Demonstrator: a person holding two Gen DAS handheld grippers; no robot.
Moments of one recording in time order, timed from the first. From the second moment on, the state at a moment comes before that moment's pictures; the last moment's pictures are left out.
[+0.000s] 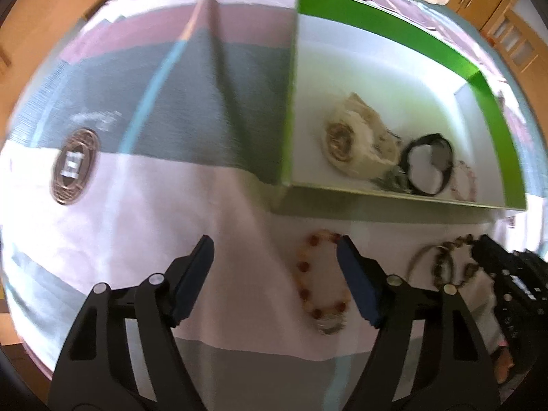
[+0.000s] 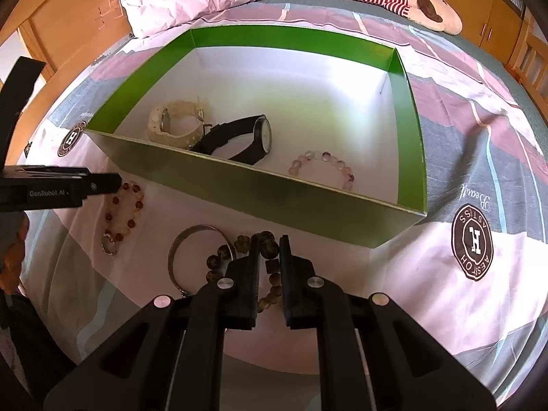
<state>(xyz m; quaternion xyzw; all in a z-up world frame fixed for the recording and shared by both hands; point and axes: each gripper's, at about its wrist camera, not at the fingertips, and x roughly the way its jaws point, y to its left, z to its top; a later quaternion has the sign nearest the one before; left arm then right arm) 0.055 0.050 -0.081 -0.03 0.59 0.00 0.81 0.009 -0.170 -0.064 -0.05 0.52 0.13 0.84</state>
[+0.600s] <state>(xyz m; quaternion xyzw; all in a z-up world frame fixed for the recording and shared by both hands) 0.040 0.025 -0.069 0.02 0.57 -0.09 0.81 0.003 -0.153 -0.047 -0.04 0.50 0.18 0.85</state>
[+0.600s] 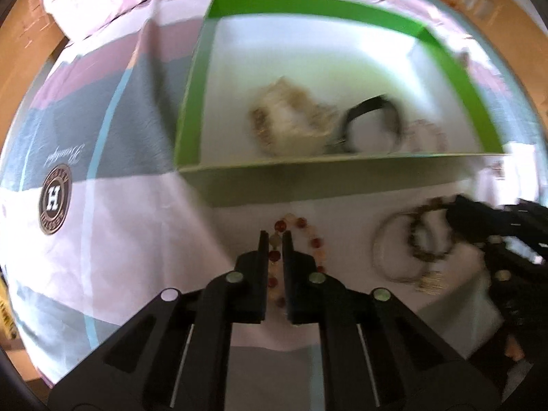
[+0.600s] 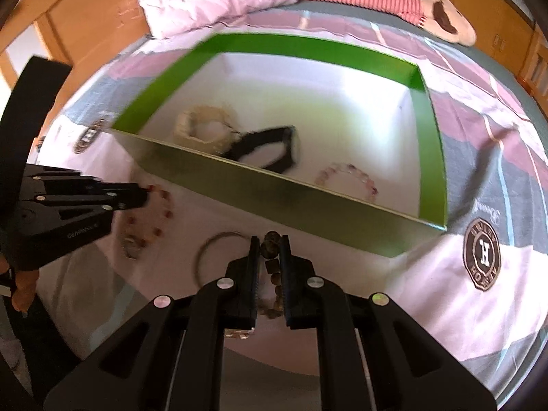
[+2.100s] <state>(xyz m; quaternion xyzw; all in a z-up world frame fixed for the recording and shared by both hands) 0.020 0.000 -0.037 0.00 0.54 -0.13 0.83 -0.008 -0.150 -0.045 -0.07 0.54 0.22 0.81</state>
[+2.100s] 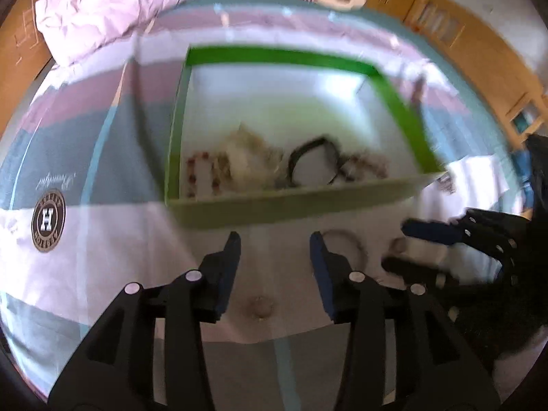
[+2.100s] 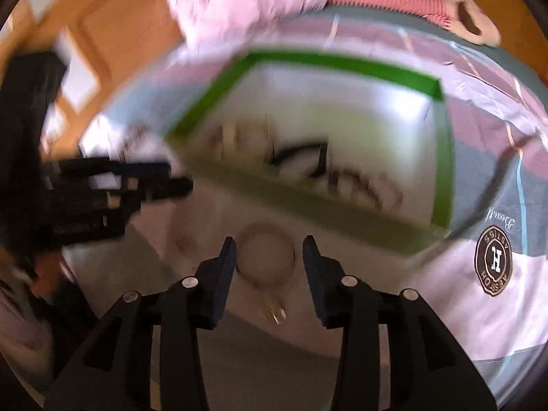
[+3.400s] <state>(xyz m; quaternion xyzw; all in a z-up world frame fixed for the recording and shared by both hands) 0.046 0.028 -0.088 -0.05 0.59 0.01 0.81 -0.015 -0.126 -0.081 -0.11 0.54 0.18 0.81</state>
